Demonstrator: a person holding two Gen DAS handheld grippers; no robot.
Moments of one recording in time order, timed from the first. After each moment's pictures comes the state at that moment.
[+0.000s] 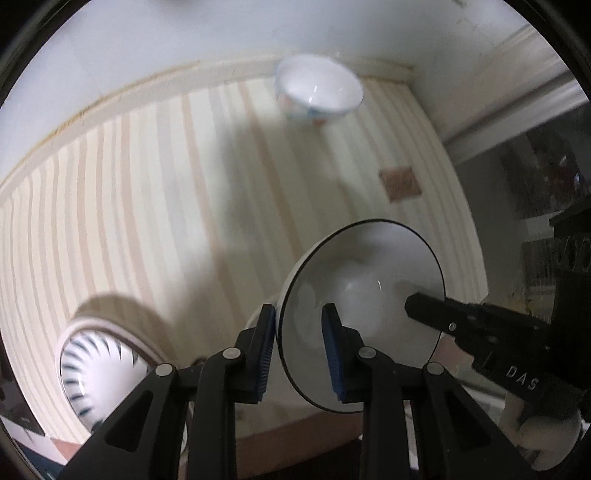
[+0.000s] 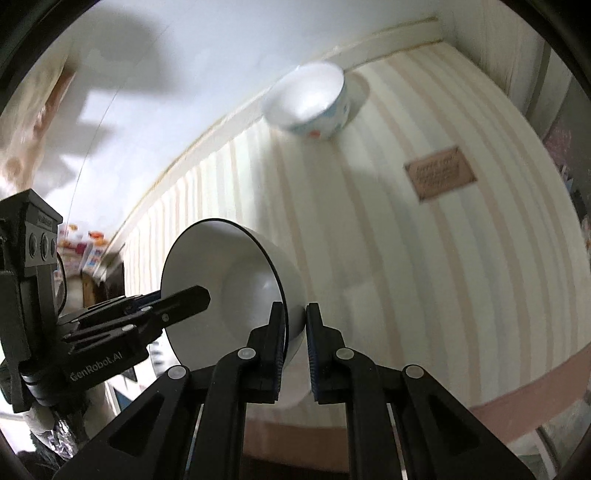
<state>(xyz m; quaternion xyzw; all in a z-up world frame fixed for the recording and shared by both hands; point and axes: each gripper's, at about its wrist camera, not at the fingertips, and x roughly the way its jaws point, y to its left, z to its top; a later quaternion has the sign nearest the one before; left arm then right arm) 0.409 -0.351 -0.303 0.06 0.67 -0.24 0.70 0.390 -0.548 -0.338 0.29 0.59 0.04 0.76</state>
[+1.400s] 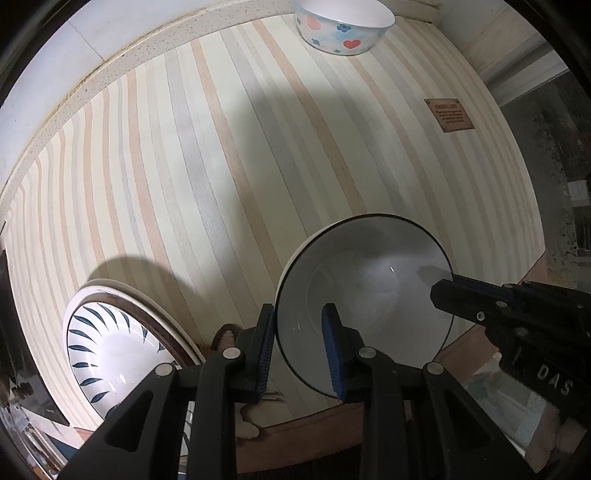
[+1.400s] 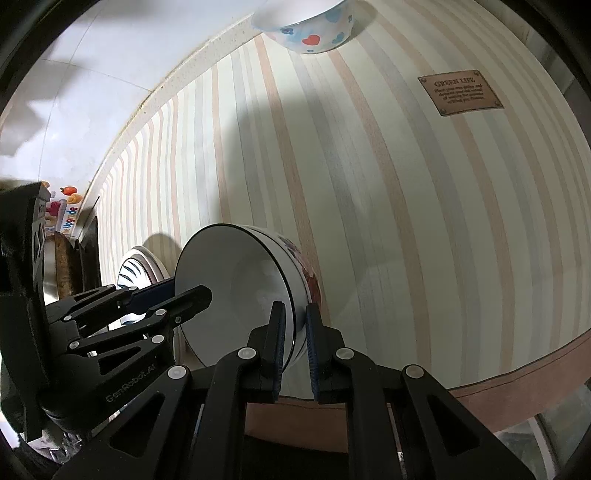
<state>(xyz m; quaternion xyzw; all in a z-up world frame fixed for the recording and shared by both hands) 0.388 -0.357 -0.353 0.15 0.70 -0.20 0.67 0.381 -0.512 -0.398 0.26 0.66 0.04 0.70</state>
